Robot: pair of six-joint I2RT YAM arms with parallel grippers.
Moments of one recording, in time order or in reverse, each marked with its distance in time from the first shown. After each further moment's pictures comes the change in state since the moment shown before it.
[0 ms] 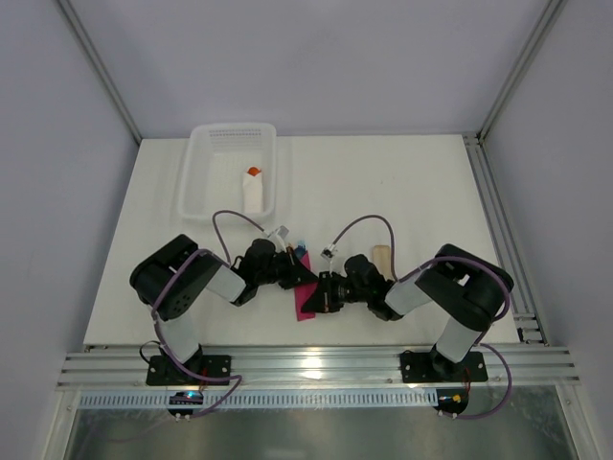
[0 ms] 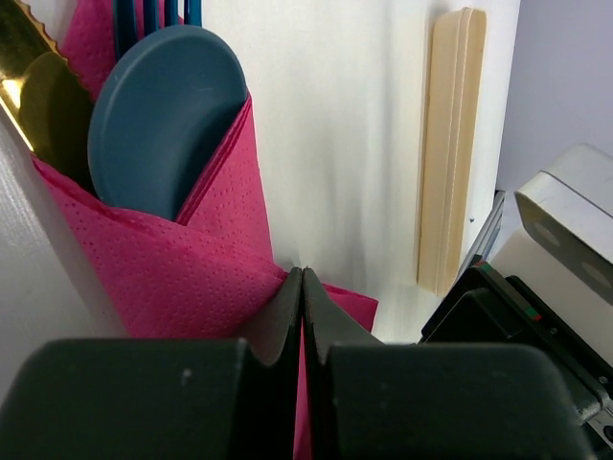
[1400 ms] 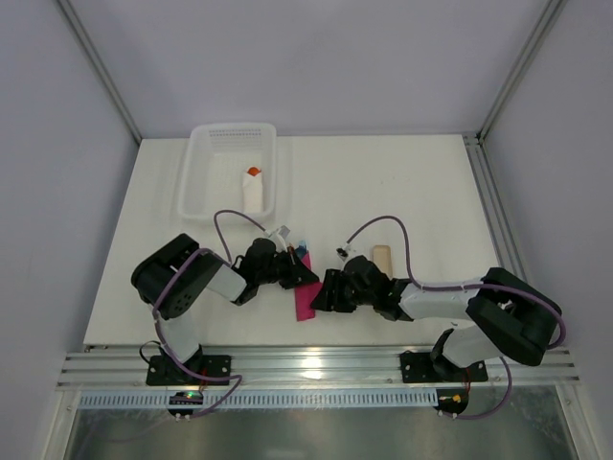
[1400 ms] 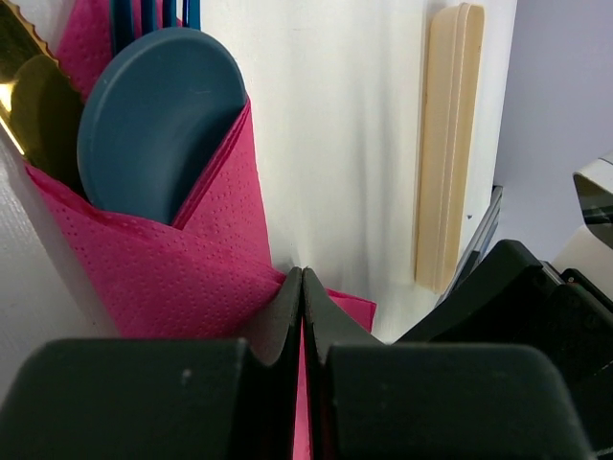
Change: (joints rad) left arm 0.003 0.014 0.013 0.004 0.019 0.000; right arm 0.053 -0.321 0.008 -0.522 0.313 0.093
